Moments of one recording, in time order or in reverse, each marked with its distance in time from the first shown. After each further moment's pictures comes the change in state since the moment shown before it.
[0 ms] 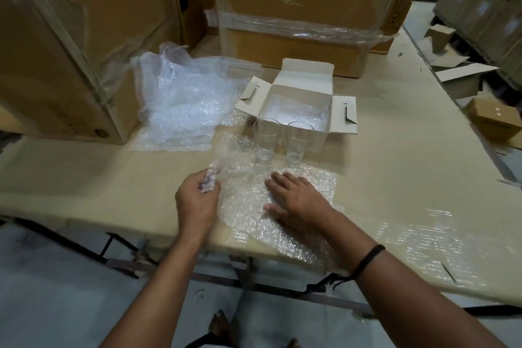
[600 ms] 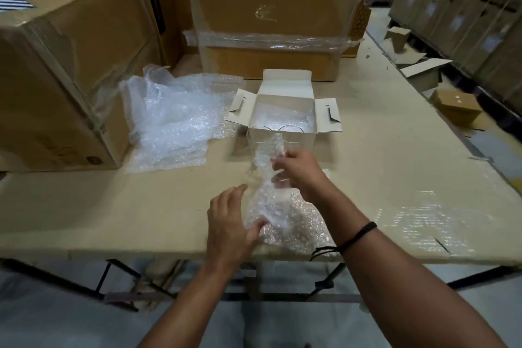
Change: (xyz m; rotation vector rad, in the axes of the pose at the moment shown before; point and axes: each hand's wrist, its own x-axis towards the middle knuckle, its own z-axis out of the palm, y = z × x) left_hand -0.036 -0.013 0.009 0.371 -0.276 0.509; right_hand 0.008 -0.037 -0.065 1.375 0.443 0.453
